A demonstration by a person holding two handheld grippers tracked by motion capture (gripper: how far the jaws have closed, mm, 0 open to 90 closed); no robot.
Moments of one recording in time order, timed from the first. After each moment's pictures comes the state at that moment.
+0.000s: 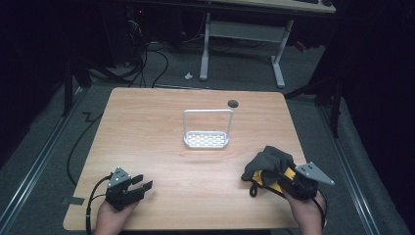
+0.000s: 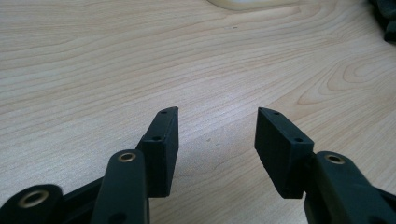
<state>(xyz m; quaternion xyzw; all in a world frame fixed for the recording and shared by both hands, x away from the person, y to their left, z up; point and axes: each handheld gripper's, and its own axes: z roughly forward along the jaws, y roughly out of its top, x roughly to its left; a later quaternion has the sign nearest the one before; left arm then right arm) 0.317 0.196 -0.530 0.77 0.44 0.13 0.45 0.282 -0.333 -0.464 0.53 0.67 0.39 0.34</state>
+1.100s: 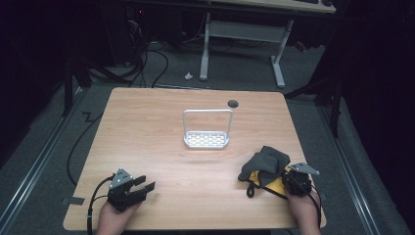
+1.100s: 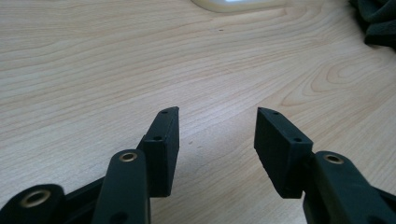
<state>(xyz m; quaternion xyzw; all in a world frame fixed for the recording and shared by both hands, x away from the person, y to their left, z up) 0.313 0.188 -0.529 0.77 0.43 0.12 0.46 0.316 -0.352 -0.526 0.57 0.71 0.28 0.29</state>
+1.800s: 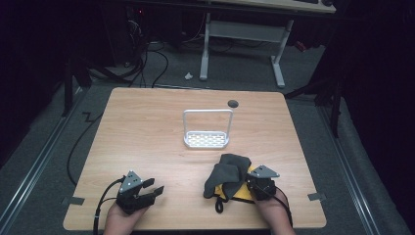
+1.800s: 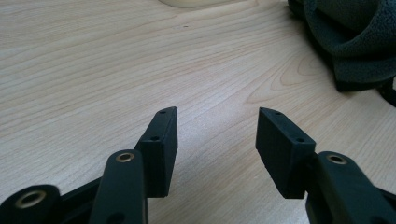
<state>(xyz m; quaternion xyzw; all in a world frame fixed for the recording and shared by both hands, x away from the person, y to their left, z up) 0.305 0.164 -0.527 0.79 0.40 0.11 0.46 0.313 -0.247 -0.526 0.46 0.79 0.31 0.25</state>
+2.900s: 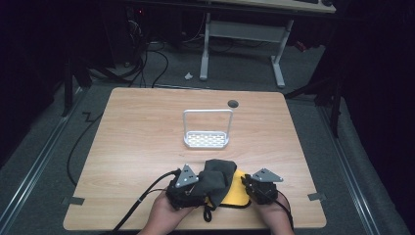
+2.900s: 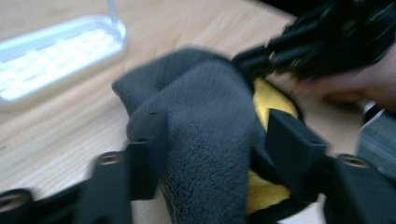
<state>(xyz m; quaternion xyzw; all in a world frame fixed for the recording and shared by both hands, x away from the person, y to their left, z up) 0.305 0.026 -0.481 0.84 0.29 0.10 0.44 0.300 -0.249 -0.521 0.46 0.78 0.33 0.24</state>
